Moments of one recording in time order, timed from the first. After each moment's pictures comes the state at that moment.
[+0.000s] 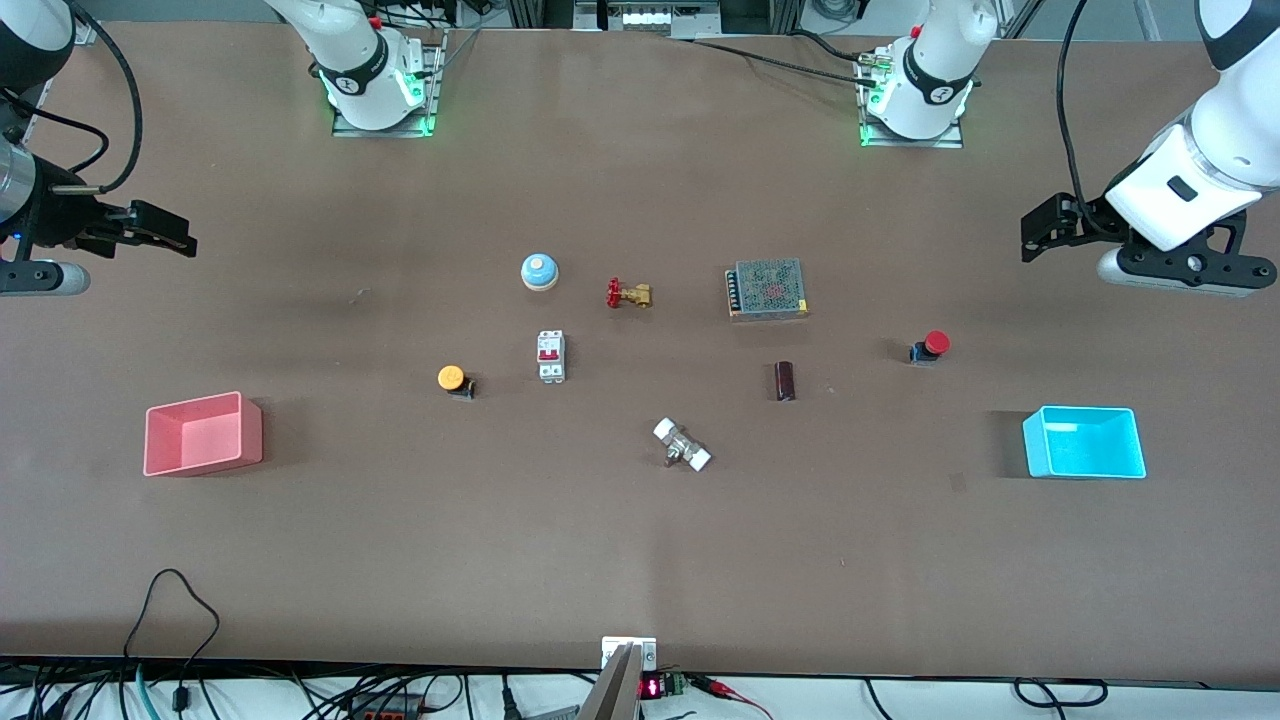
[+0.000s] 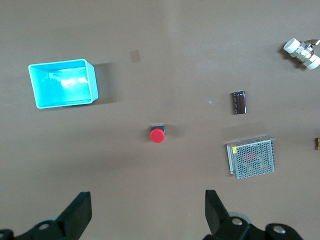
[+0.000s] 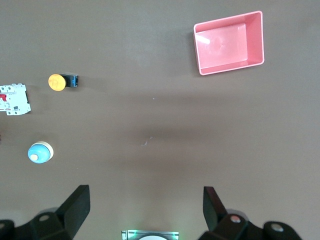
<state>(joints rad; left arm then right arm) -0.12 0.00 0.03 -1.66 0.00 1.61 0.01 -0.04 0.06 0.01 -1.62 0.00 1.53 -0.04</state>
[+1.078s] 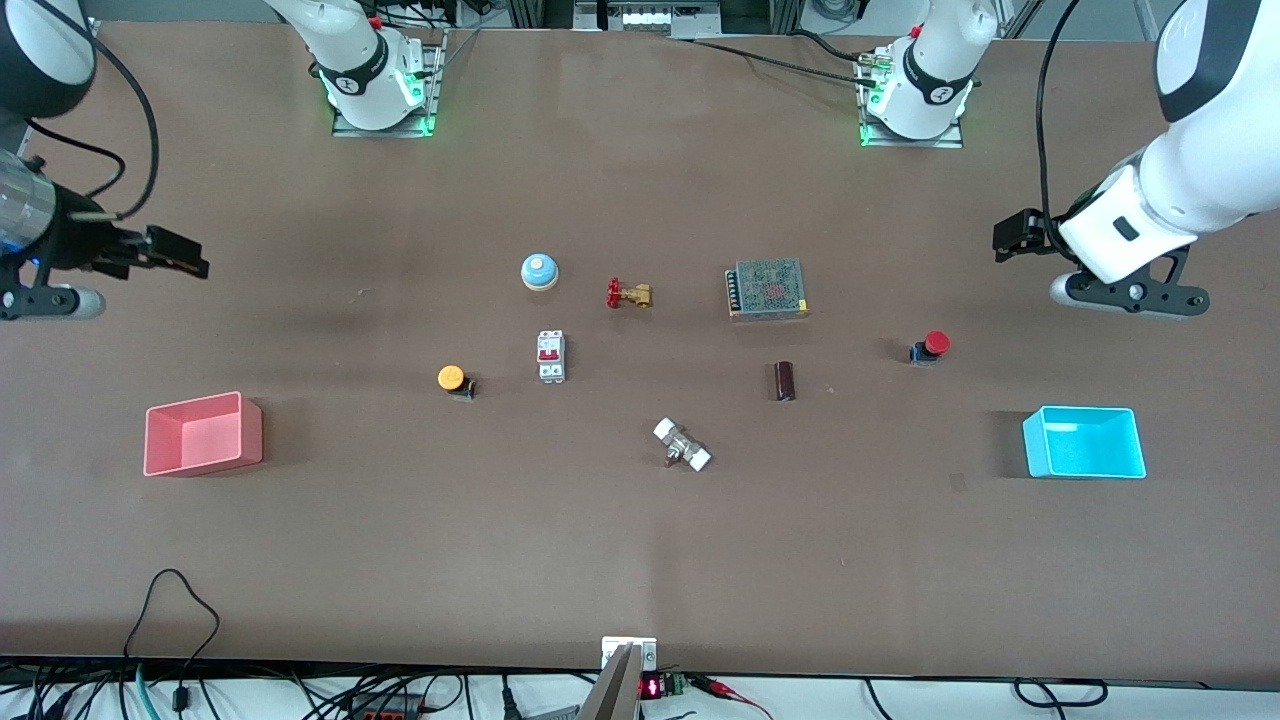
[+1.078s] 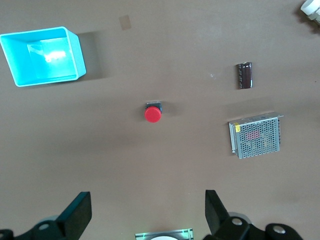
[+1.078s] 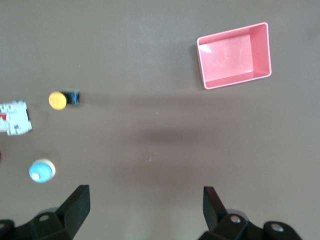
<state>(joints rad) -0.14 0.09 0.02 -1.64 0.00 1.53 0.01 -0.02 0.11 0.02 -1.64 0.02 1.64 0.03</state>
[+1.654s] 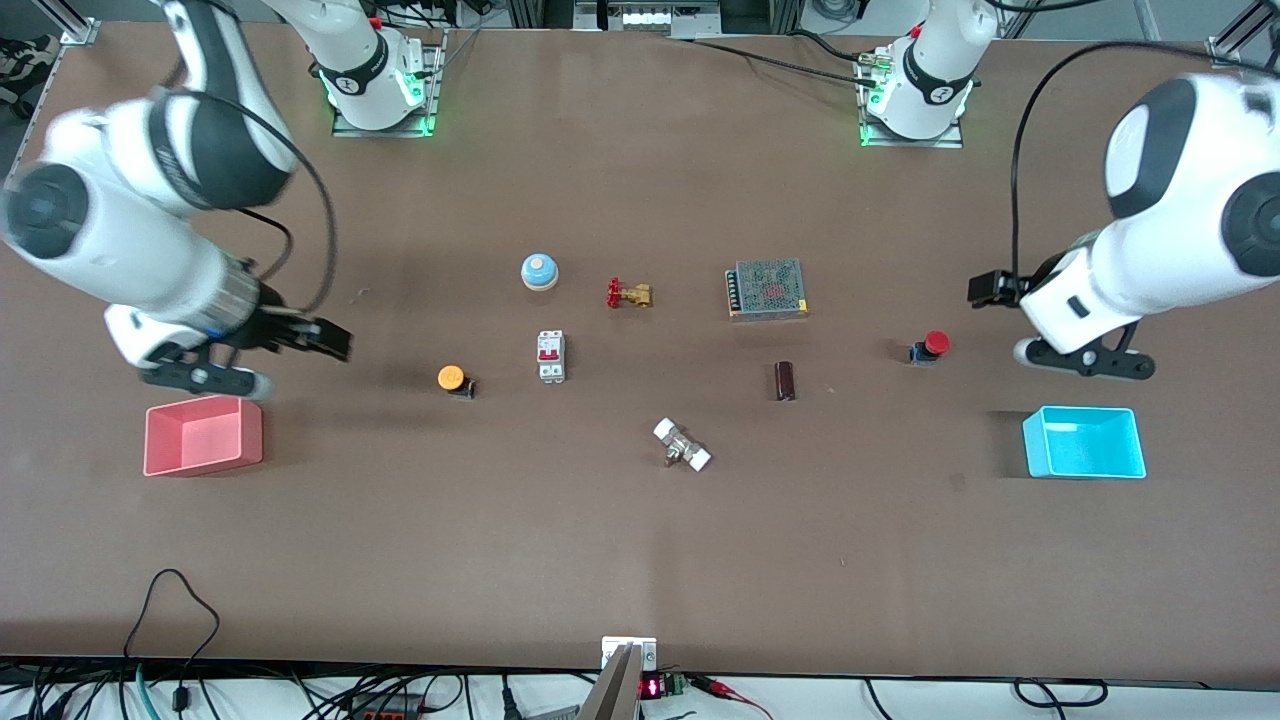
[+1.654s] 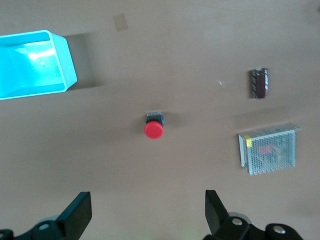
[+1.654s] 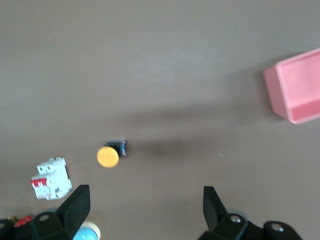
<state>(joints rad) -0.13 0.22 0.03 -1.67 0.00 1.65 0.01 0.06 0.26 0.15 -1.74 0.01 2.02 0.32</state>
